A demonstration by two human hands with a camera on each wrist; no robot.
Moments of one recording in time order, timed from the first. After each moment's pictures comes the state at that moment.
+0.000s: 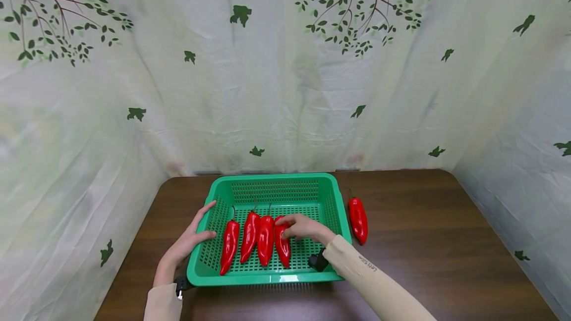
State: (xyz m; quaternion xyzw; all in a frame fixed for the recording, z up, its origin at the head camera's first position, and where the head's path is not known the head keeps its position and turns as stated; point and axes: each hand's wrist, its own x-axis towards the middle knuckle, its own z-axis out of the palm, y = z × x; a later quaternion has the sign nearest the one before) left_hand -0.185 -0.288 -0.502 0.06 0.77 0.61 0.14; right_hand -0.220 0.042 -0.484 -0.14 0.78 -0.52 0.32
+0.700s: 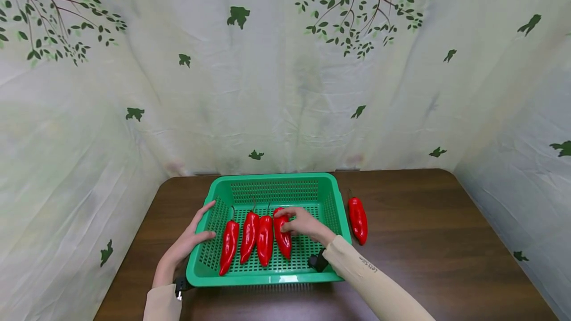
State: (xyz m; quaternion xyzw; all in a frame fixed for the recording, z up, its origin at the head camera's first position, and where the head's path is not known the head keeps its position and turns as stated) left_hand -0.203 -0.296 -0.498 0.07 0.76 0.62 0.16; right_hand -0.233 0.033 -0.482 -0.11 0.77 -0.59 0.24
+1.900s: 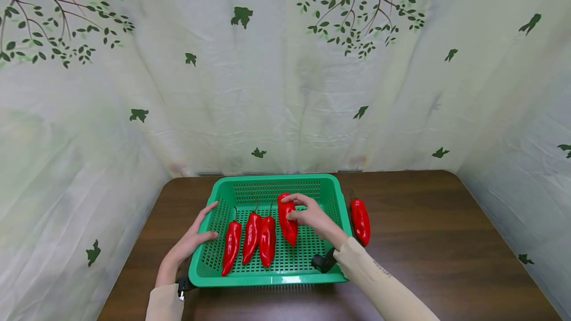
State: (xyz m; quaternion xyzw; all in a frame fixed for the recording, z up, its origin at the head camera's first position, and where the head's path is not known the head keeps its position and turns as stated) left_hand -0.205 -0.300 -0.503 0.08 0.77 0.61 0.16; right_hand -0.231 0.042 -0.464 -0.09 0.72 -0.67 0.17
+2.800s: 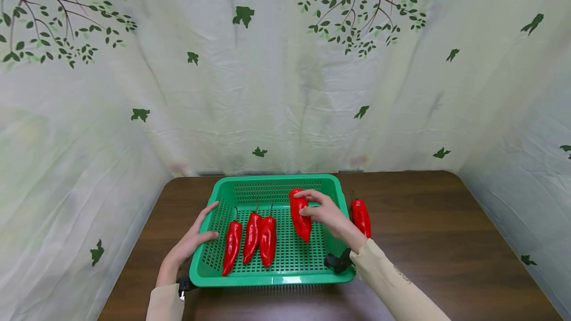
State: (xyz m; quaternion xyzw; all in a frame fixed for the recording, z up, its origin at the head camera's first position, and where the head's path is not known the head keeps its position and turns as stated) left_hand -0.204 -0.300 -0.504 0.08 0.77 0.62 0.16; right_hand -0.222 0.071 -0.449 -0.08 0.70 -0.69 0.15
